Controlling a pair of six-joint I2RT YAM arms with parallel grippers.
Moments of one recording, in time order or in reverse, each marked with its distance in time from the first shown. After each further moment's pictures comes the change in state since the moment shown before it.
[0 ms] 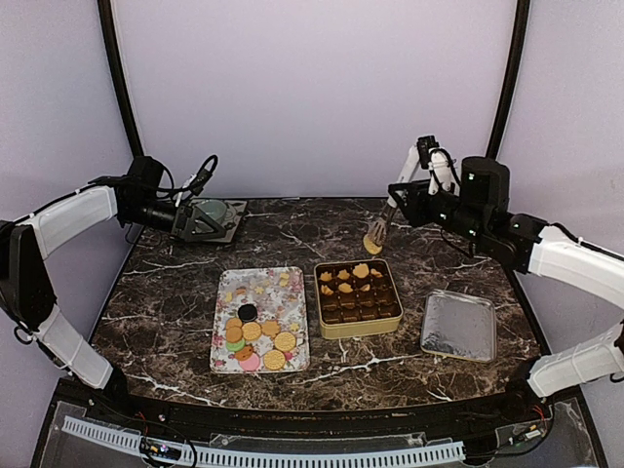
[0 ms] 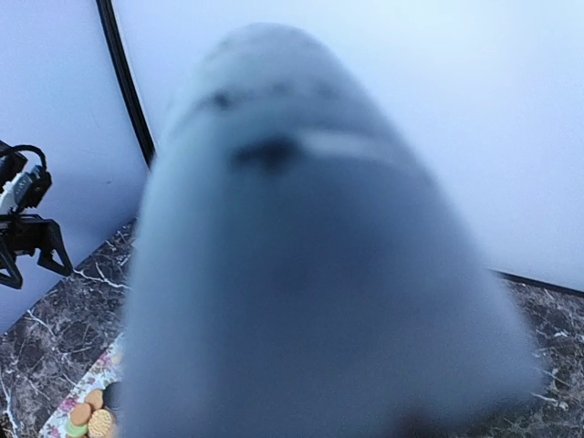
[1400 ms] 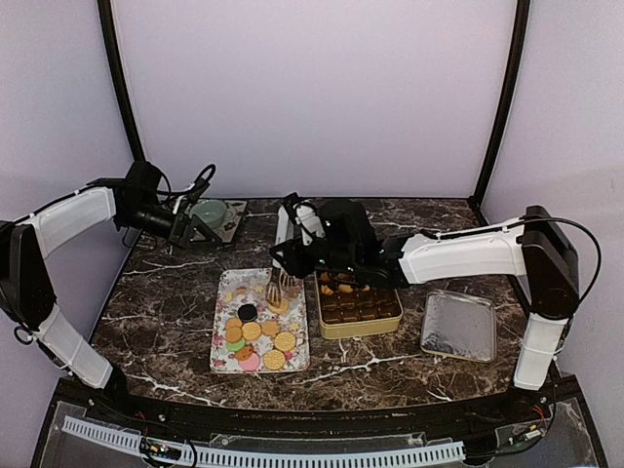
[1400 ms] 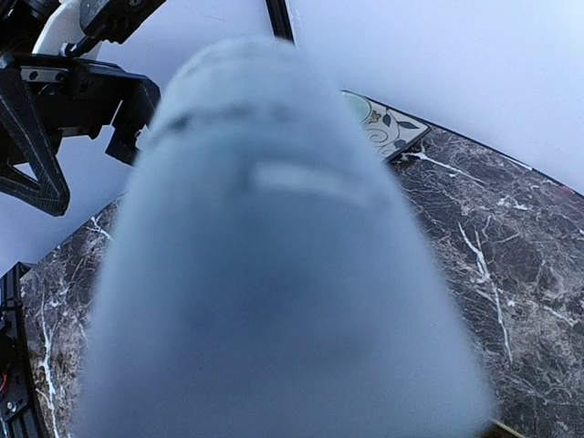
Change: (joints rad) left arm 0.026 0.000 -0.011 -0.071 -0.100 0.042; right arm 0.334 0.667 0.331 0.167 -0.037 0.084
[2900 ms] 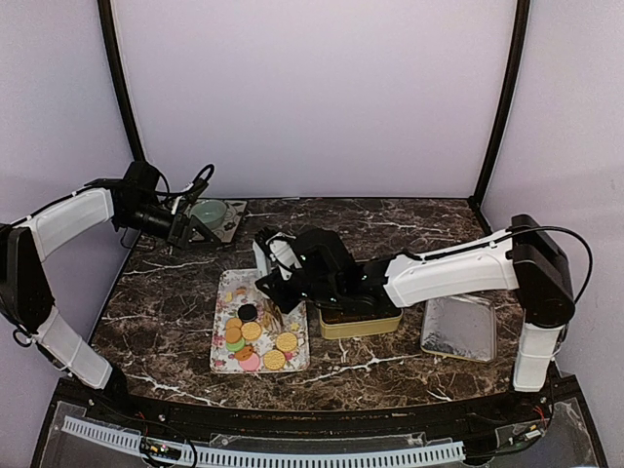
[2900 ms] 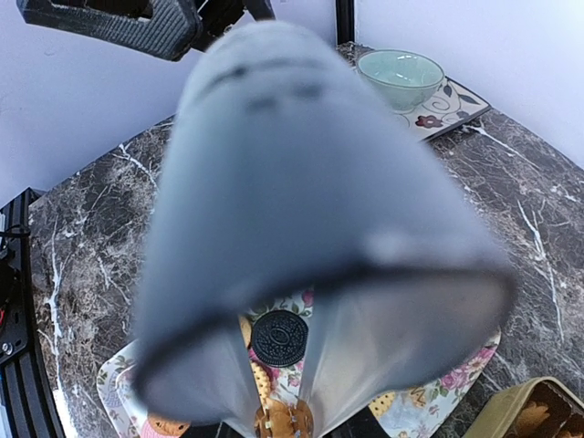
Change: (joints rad) left arm 0.001 -0.020 -0.014 0.000 -0.006 0.003; right arm 0.137 0.045 0.003 -0.054 0.064 -0.070
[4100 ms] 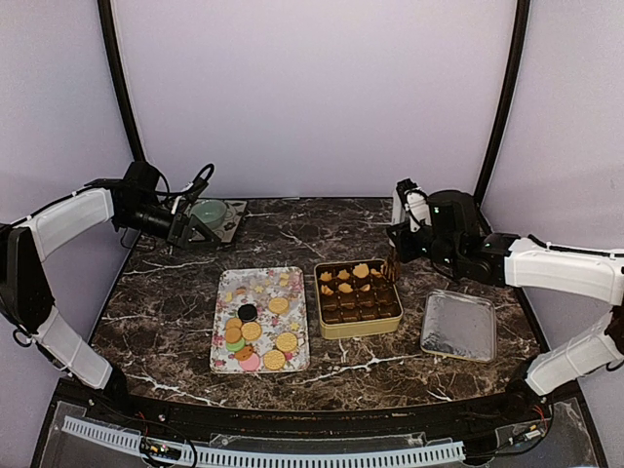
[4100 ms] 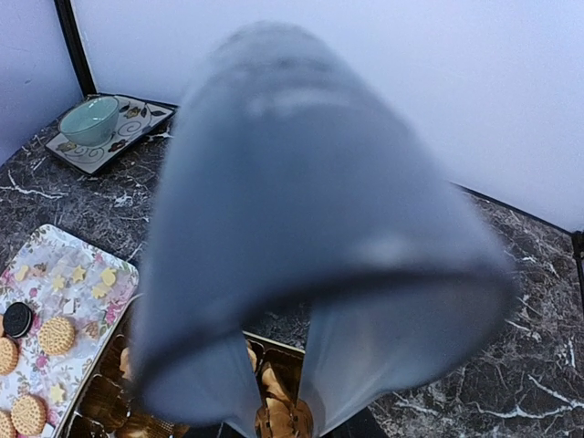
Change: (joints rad) left arm 0.000 0.000 -0.001 0.001 0.019 -0.008; right arm -0.429 -0.609 -0.443 -0.140 0.158 -0.074
